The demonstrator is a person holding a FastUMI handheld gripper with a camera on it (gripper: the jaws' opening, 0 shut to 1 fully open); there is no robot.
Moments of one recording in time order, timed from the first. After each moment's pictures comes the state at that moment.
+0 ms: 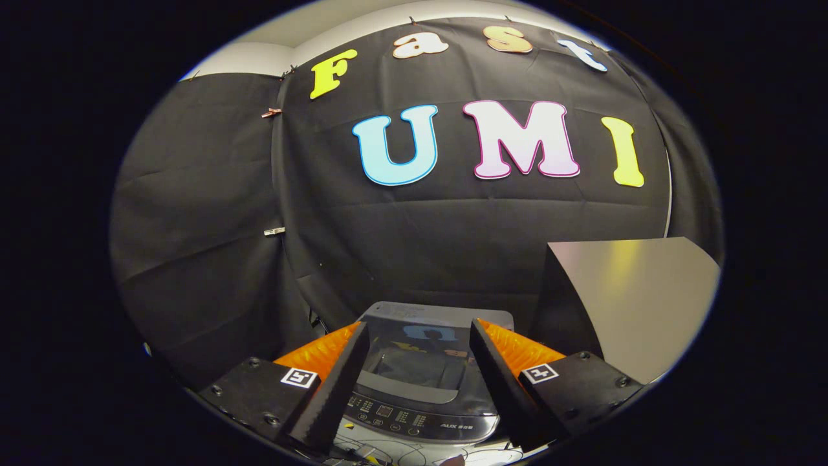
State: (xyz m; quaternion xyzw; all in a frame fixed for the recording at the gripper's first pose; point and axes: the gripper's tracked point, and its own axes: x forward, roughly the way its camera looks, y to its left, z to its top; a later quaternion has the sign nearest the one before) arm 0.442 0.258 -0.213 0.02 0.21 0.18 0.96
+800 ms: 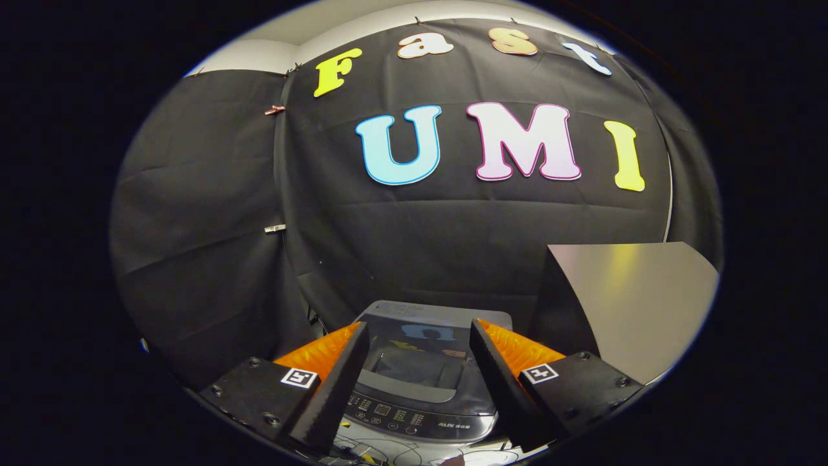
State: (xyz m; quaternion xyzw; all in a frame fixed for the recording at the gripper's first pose) arm 0.439 0.257 -0.212 0.01 0.22 0.18 0.96
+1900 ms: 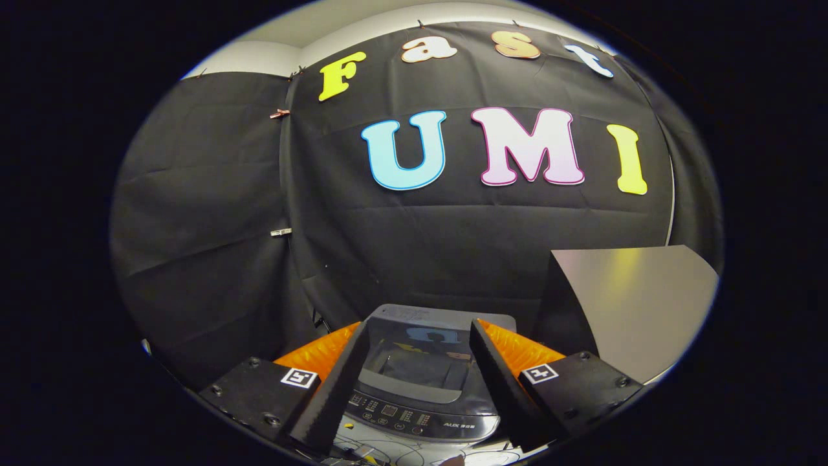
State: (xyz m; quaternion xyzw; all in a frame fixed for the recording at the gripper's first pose) arm 0.431 0.264 -0.199 0.02 0.21 0.19 0.96
